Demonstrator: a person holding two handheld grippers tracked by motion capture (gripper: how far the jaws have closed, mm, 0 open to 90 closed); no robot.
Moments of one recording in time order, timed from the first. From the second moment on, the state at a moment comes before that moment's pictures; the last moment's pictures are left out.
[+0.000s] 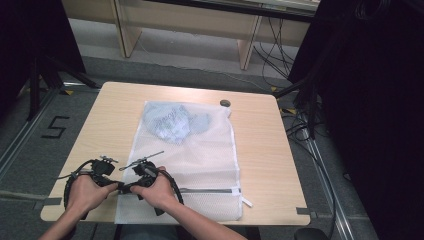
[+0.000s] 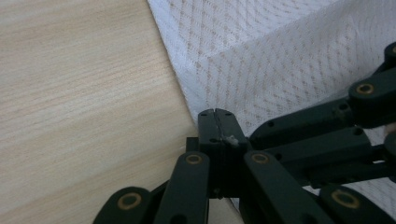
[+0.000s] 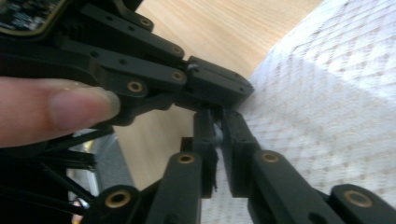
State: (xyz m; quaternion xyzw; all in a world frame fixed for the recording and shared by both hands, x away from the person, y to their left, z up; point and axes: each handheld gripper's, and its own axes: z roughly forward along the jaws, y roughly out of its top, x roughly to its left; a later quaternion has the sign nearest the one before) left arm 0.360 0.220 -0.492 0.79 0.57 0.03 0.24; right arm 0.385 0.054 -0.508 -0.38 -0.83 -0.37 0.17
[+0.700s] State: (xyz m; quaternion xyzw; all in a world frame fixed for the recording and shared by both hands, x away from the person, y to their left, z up) left arm 0.359 0.217 -0.491 0.82 0.53 0.06 0.23; right arm 0.380 0.047 -0.506 -0.41 -0.82 -0.37 0.17
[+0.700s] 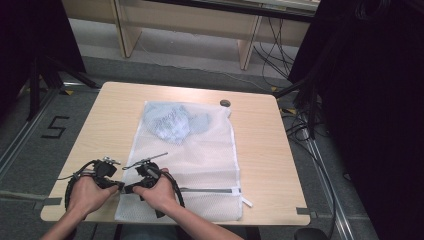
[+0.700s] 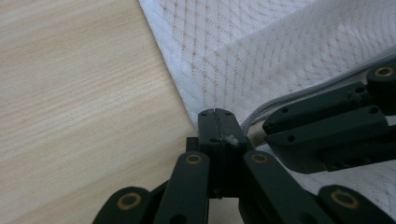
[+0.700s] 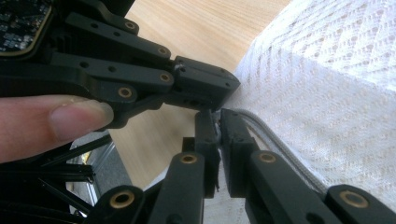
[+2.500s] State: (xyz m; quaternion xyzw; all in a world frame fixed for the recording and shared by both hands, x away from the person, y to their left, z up) left arm 0.358 0.216 -0.492 0.82 0.52 0.06 0.23; right arm 0.379 0.031 -0.496 -0.37 -0.85 -0.35 0.12
